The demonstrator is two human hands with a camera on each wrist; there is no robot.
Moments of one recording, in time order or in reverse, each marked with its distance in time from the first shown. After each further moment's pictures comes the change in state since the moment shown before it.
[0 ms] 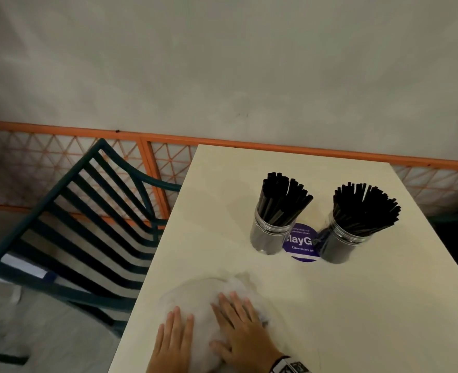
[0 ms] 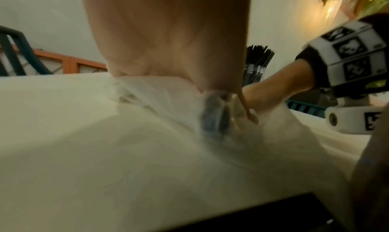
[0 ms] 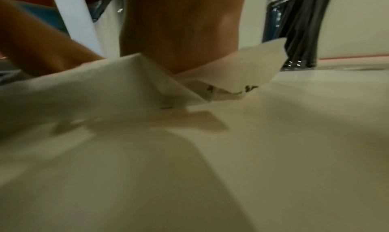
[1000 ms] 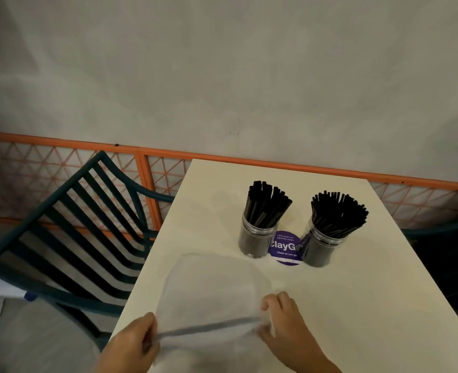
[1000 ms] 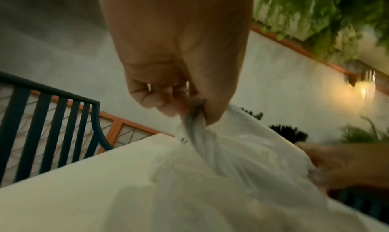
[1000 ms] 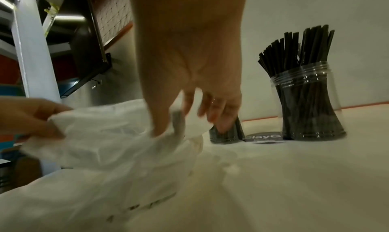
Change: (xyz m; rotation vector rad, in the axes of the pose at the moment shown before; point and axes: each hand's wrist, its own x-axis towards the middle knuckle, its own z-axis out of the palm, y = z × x) left_hand -0.020 -0.015 -0.116 -0.637 -0.193 -0.244; right_hand -0.084 0.030 -0.102 0.349 0.179 0.246
